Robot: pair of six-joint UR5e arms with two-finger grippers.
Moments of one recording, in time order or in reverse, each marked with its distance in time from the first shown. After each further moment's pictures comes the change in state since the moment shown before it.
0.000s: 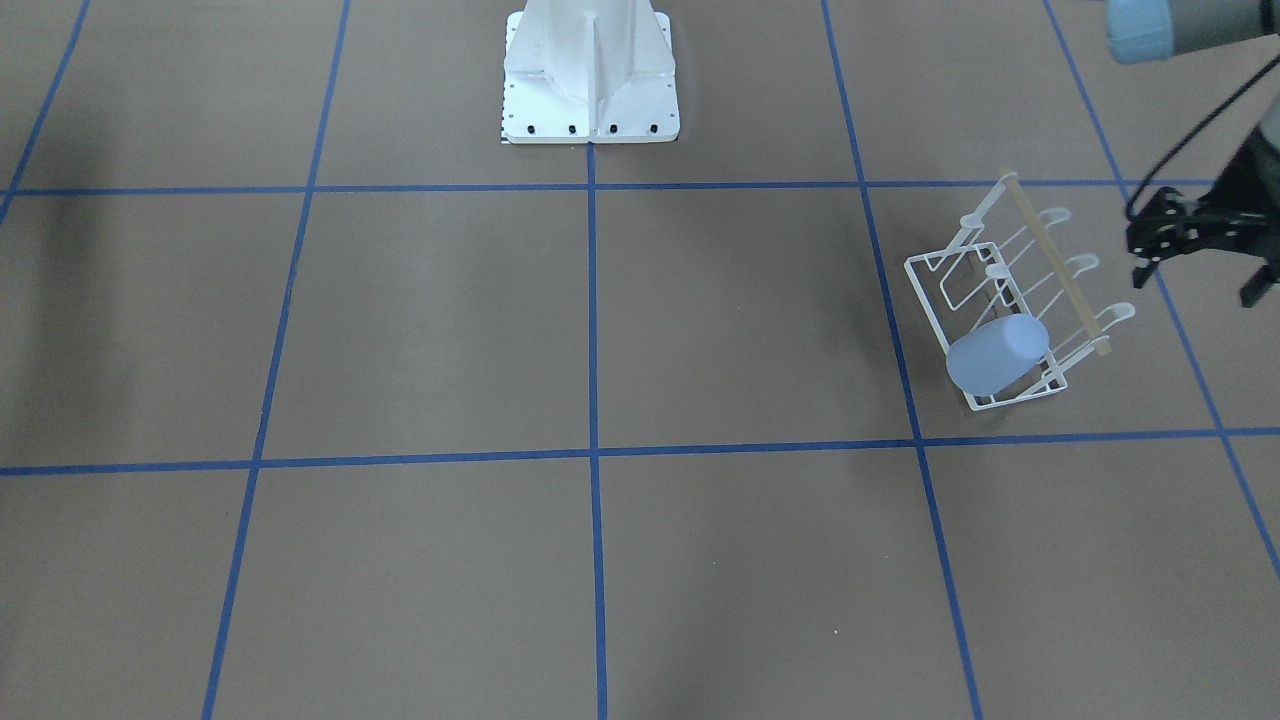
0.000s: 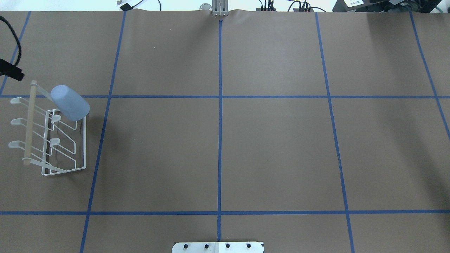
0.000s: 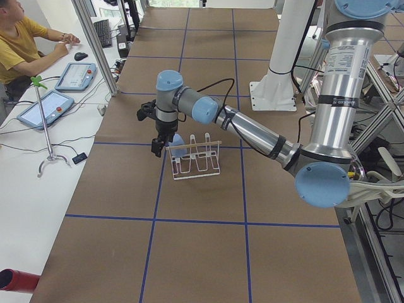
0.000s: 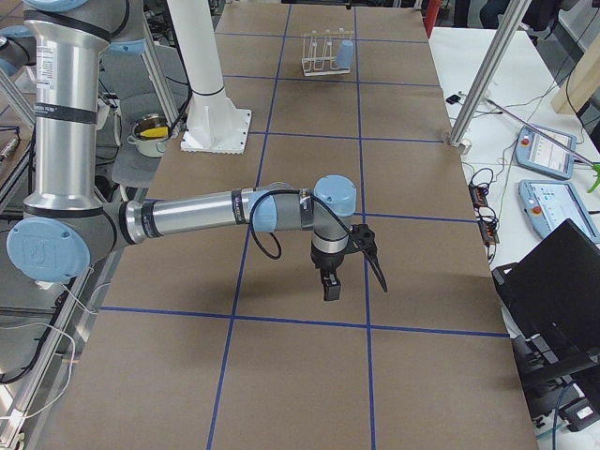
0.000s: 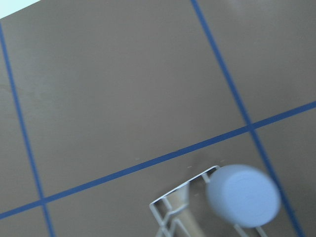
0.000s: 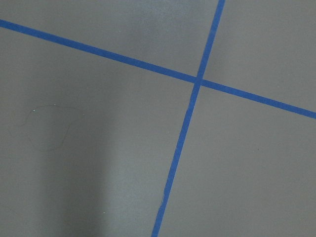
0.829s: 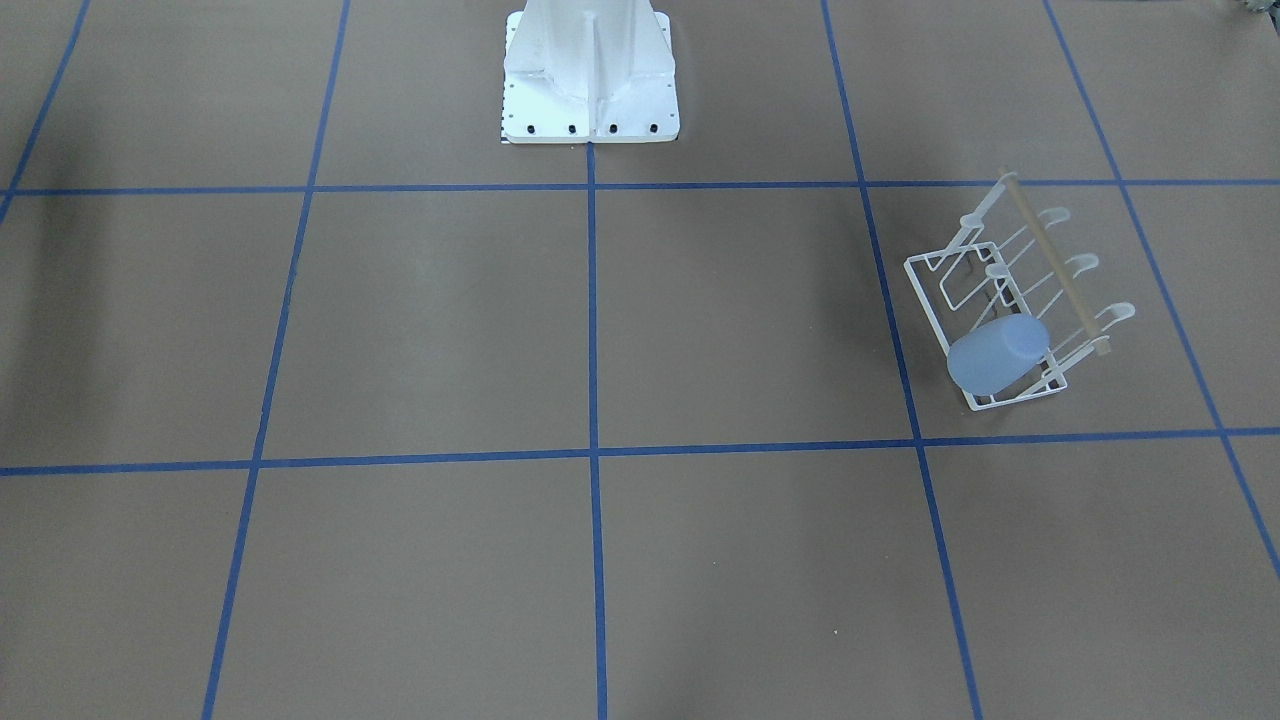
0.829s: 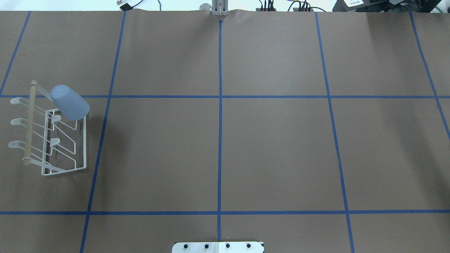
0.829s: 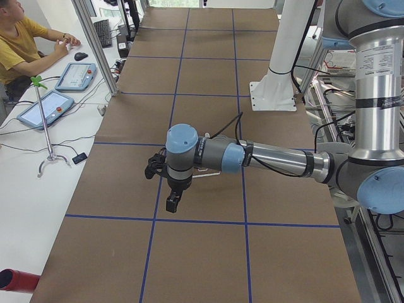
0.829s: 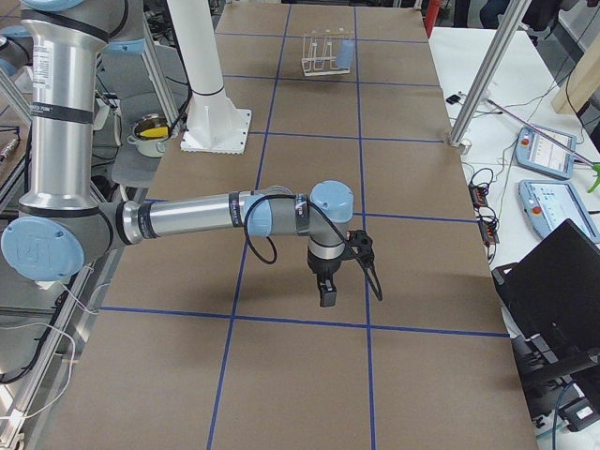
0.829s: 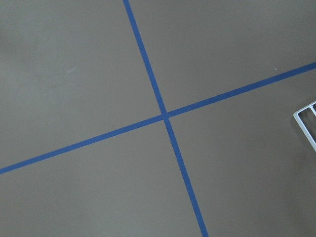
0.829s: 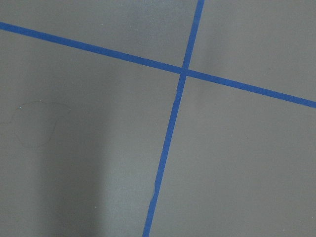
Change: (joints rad) left arm -0.230 0.224 0.081 -0.082 -0.115 0.178; right arm 0.014 -0.010 -0.005 0.000 0.001 0.002
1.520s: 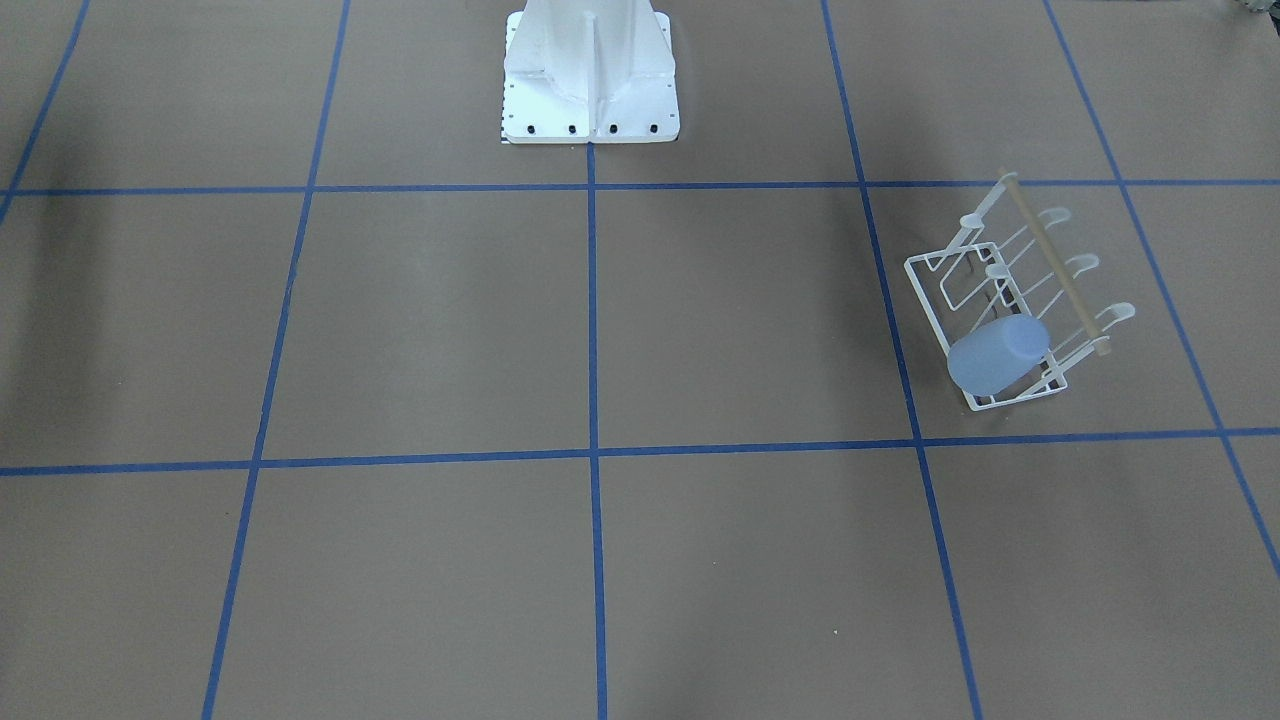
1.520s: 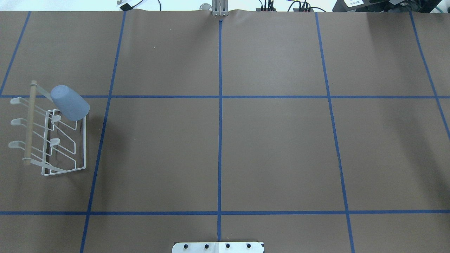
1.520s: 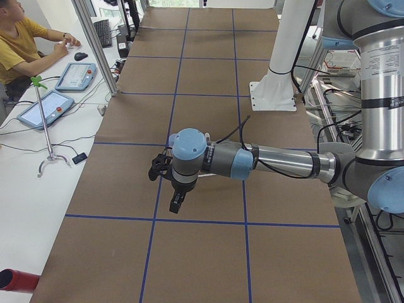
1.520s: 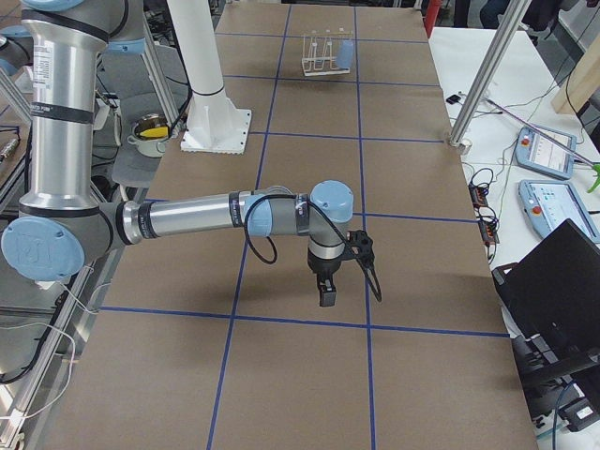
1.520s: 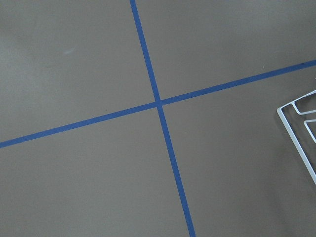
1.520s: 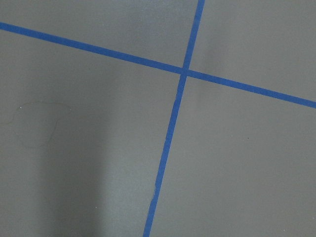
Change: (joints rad) left arm -0.037 0.024 0.001 -0.061 -0.061 0.003; right arm -0.001 0.000 0.000 -0.001 0.000 0.022
